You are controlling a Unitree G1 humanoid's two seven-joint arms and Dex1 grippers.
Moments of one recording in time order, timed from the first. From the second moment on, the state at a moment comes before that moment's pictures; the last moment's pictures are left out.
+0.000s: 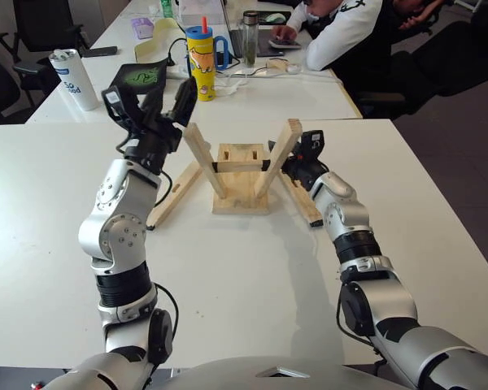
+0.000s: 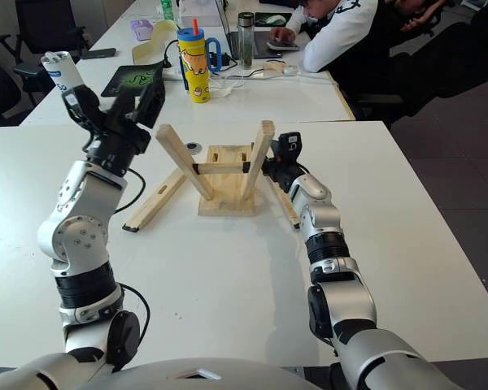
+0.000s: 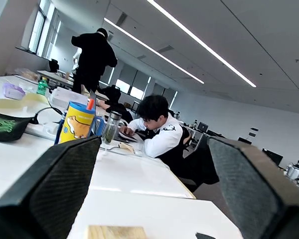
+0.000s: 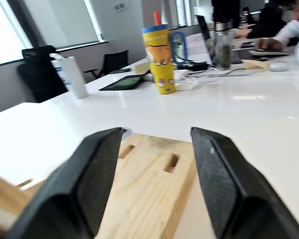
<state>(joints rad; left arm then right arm) -0.50 0.09 0.29 -0.38 -0.61 0.60 -0.05 -0.67 -0.15 -0.03 0.58 0.31 0.12 0.57</state>
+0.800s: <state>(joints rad) -1.57 0.44 0.06 0.28 -0.06 0.30 -0.14 -0.70 -0.24 0.26 0.54 0.04 0.10 0.68</state>
